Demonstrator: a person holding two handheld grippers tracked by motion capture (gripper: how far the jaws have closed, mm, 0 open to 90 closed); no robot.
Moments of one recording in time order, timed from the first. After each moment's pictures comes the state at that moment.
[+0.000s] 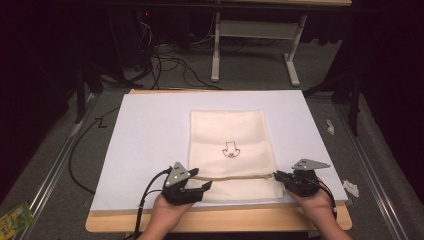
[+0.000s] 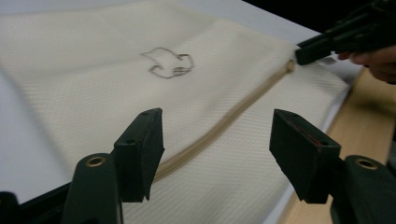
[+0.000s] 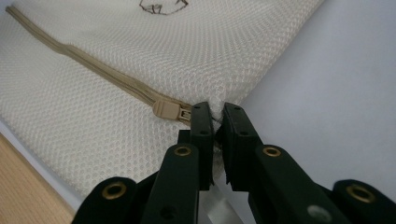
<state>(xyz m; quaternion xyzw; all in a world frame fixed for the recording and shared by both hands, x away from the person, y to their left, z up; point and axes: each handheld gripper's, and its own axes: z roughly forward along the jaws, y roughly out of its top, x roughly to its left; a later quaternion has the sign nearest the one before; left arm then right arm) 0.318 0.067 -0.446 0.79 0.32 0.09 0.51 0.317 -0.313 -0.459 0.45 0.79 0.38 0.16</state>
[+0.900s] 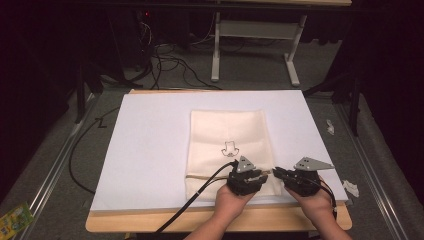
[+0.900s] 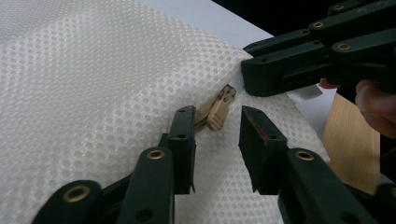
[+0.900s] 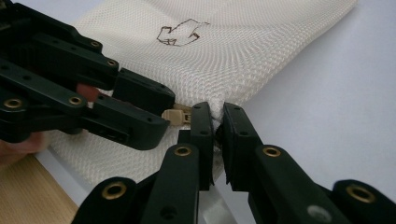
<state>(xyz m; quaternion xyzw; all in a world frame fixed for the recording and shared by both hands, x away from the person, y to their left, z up) 0.345 -0.093 -0.473 0.80 0.32 0.02 0.51 0.312 -0.308 -0.444 0.43 0.78 0.42 0.18</state>
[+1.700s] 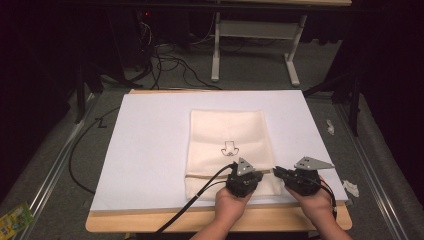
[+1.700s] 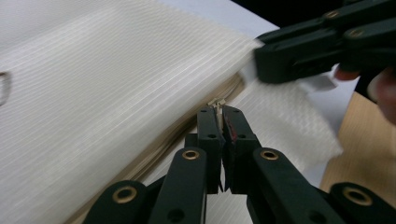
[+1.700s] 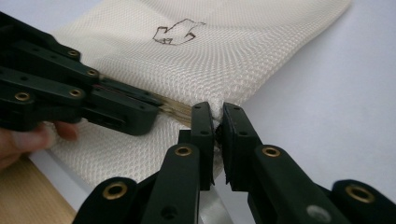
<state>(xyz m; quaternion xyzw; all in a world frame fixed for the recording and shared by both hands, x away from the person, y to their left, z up) 0.341 -0.082 -0.474 0.80 0.34 0.05 0.50 0.313 -0.311 -0.444 0.43 0.78 0.42 0.18</state>
